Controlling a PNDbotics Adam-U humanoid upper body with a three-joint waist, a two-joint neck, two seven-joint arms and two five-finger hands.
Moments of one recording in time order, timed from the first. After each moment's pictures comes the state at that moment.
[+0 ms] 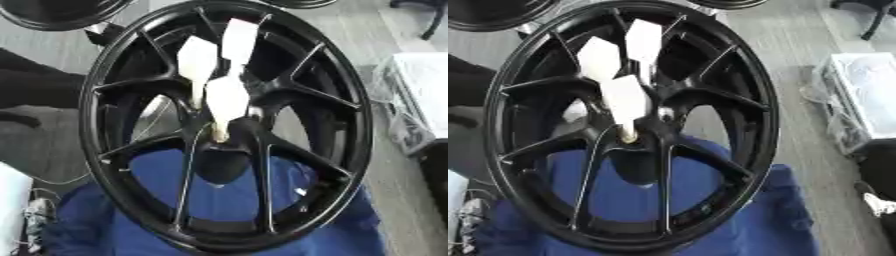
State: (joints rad) left arm -0.20 0.61 0.17 -1.79 0.38 0.00 0.42; right arm 0.40 -0.49 -0.38 -1.98 0.29 -0.05 -0.04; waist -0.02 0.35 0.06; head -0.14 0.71
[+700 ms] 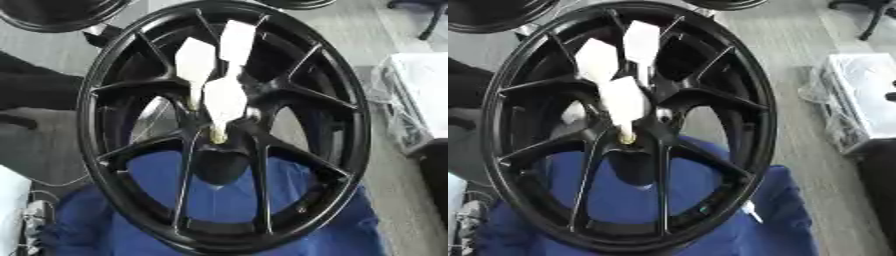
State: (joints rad) left arm -0.22 0.59 0.17 -1.81 0.38 -0.01 0.42; right arm 0.12 -0.56 -0.30 -1.98 -0.27 -0.25 -0.18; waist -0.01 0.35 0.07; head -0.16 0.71
